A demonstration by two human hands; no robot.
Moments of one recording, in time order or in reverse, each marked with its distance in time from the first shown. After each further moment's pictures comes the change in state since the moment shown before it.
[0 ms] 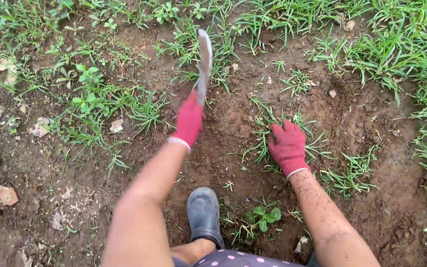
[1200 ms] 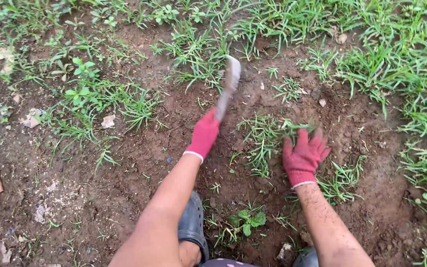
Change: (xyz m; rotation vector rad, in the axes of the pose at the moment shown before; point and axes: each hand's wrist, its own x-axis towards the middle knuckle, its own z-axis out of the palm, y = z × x) left_hand -0.042 -0.024 0.067 0.325 -0.078 0.432; right_hand -0.029 0.037 -0.032 0.081 0.063 0.389
